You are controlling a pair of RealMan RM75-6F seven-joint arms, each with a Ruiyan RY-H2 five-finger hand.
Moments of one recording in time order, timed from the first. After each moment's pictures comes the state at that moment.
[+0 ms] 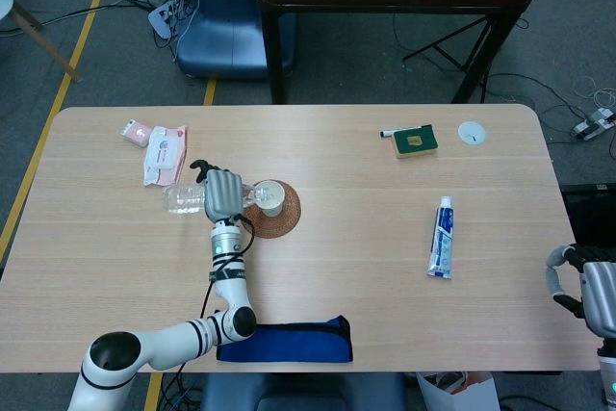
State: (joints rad) left arm -1.10 -2.10 -0.44 -0.89 0.61 1.37 1.58; right arm 0.01 -1.03 0.09 -1.74 -1.48 1.55 -0.04
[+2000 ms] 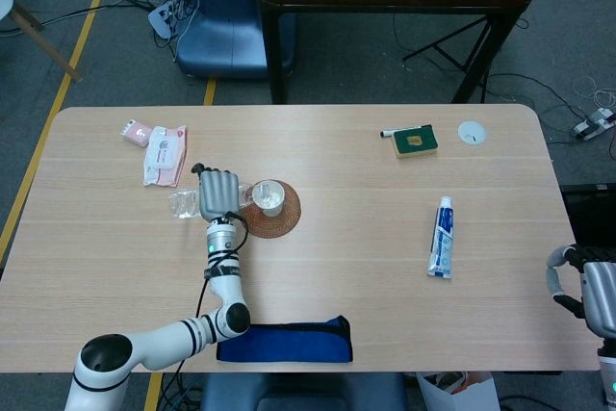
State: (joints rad) left arm -1.05 -2.08 -0.49 -0.90 0.63 1.30 1.36; right arm 0.01 -1.03 0.09 -1.74 -1.47 1.55 -0.04
